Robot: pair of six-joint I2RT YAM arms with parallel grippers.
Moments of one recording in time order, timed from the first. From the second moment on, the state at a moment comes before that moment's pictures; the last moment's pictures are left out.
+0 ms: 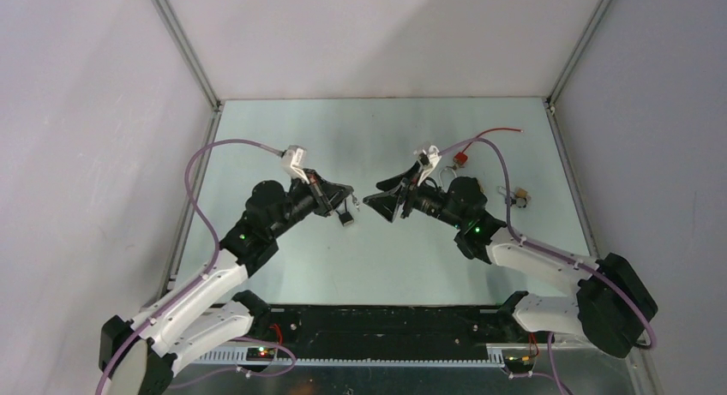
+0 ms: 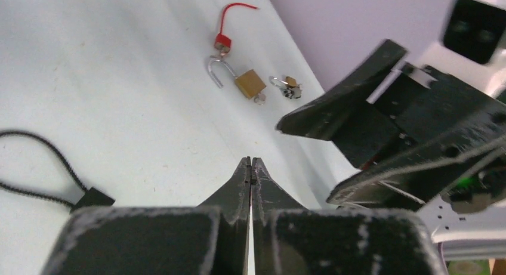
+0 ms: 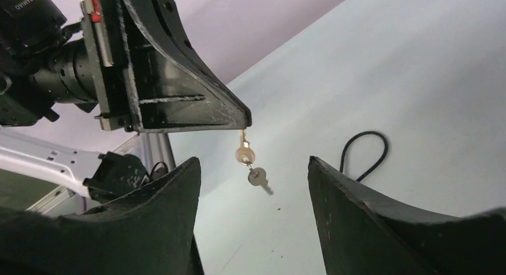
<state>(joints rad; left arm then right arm) -0.60 0.85 0.62 0.14 0.18 -0.64 0.74 1.22 0.65 0.66 -0.39 0.48</state>
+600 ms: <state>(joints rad) -0.60 0.86 0.74 -0.14 -0.04 -0.79 1.13 1.30 0.65 0.73 0.27 -0.18</state>
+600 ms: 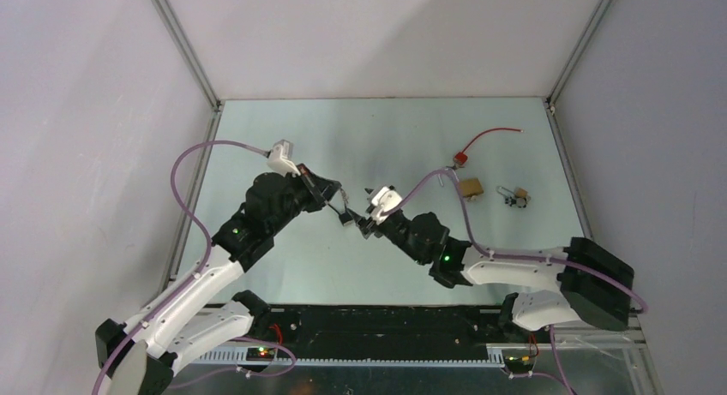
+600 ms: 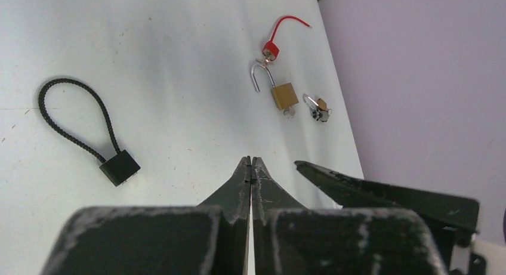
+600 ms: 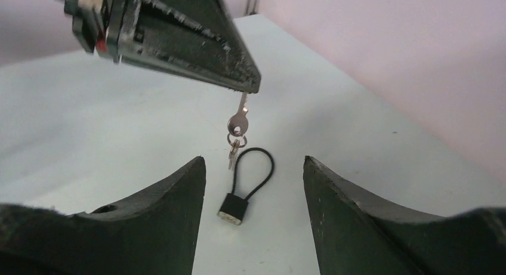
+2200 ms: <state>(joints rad) -0.62 0.84 0.79 -0.24 -0.10 -0.80 1.26 1.64 0.76 1.11 0.55 -0.61</state>
